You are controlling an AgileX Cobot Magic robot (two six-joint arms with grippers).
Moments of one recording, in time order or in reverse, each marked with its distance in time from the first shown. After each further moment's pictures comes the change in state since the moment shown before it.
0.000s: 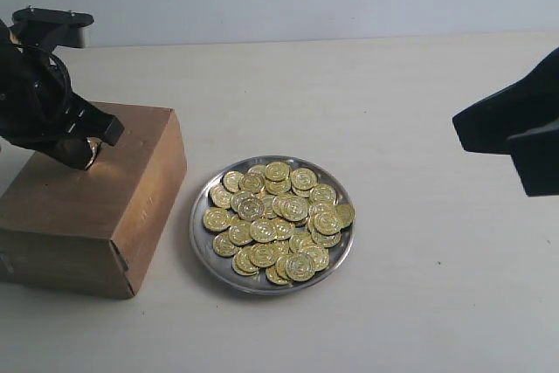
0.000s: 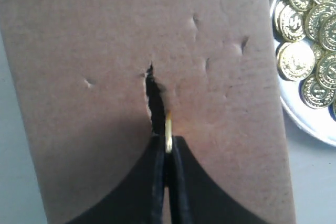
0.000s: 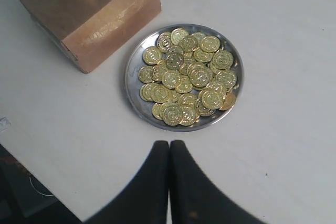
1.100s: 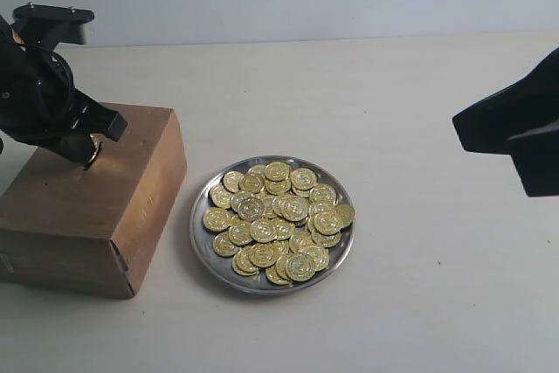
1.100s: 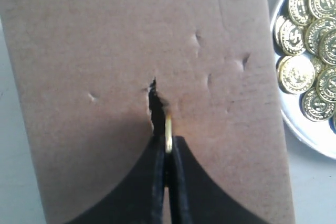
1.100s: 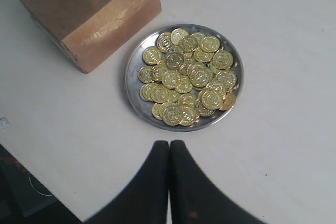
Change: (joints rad) left arm 0.000 0.004 0.000 0.002 -0.033 -0.014; right arm 0.000 0.000 0.000 0.000 0.000 -0.002
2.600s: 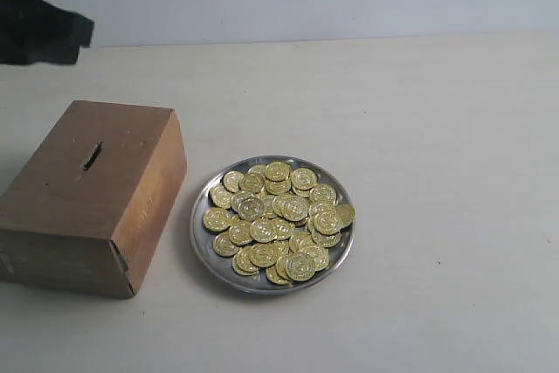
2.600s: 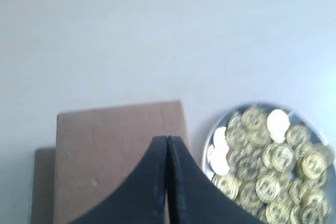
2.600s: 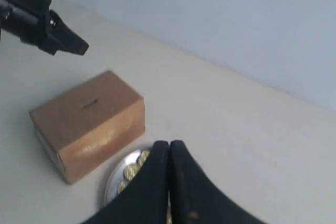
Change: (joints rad) left arm 0.000 -0.333 0.081 -0.105 -0.269 0.018; right arm 0.000 -0.171 0.003 -0.144 -0.262 -0.021
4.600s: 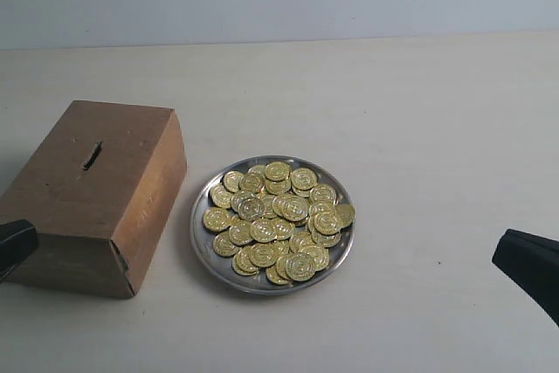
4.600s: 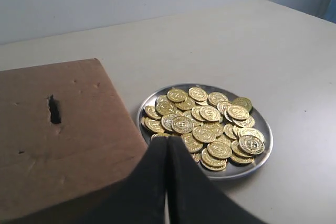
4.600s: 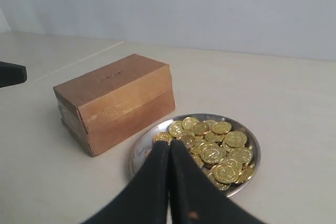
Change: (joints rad) left arm -0.363 -0.807 0.994 -0.068 -0.717 0.079; right arm 0.000 -0.521 0.922 0.183 -0.632 -0.029
